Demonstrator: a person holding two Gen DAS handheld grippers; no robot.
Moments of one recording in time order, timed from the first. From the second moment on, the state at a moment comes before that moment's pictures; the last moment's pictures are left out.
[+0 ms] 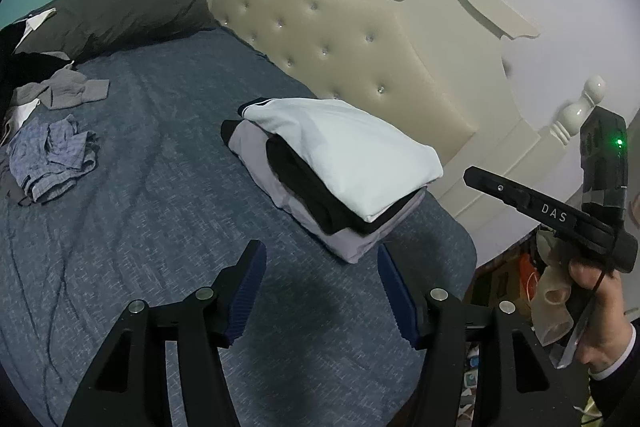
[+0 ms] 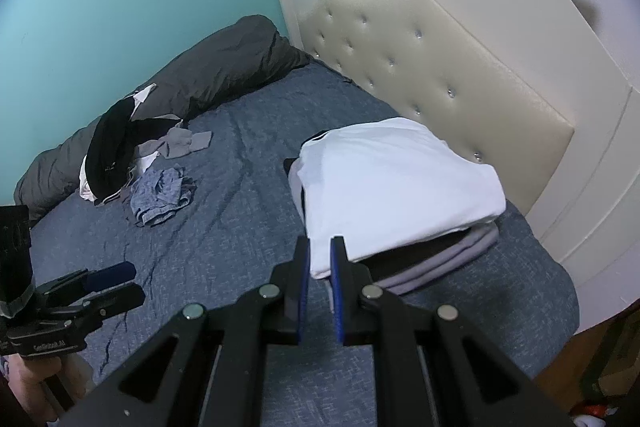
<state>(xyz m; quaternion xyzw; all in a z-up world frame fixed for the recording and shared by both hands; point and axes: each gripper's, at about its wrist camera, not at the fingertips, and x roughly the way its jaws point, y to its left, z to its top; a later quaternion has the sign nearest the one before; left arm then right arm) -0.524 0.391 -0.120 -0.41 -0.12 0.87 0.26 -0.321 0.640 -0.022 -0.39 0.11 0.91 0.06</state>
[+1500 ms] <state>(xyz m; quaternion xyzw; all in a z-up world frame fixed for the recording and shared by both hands) -0.355 0.378 -0.076 -0.30 -0.08 0.91 0.27 -0.152 0.546 0.016 -0.27 0.10 0.96 0.06</state>
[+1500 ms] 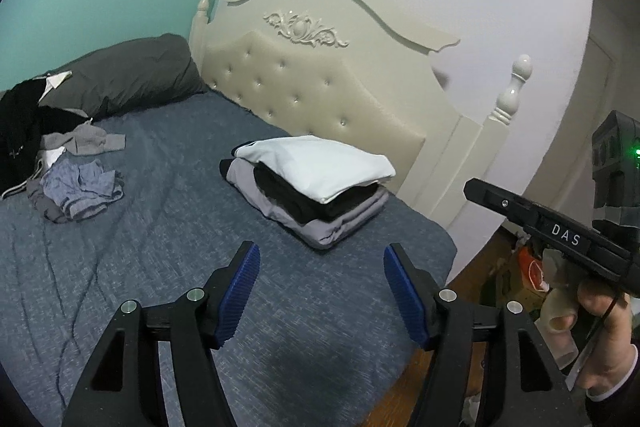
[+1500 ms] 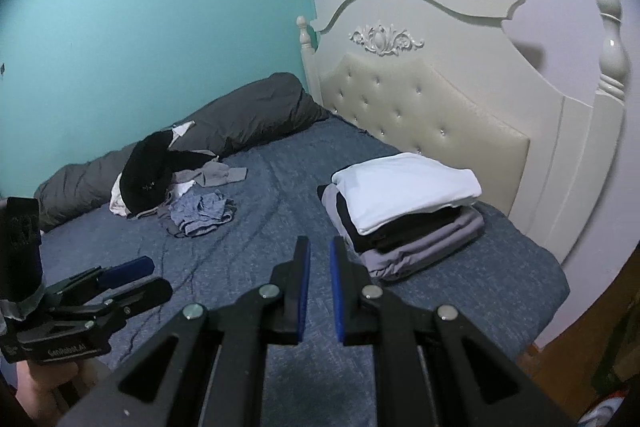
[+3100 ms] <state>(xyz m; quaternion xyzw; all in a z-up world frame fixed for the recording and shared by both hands) -0.249 0.369 -0.056 -0.27 -0.05 0.93 0.27 -0.028 0.508 0.016 -0.26 0.10 0.95 0.11</state>
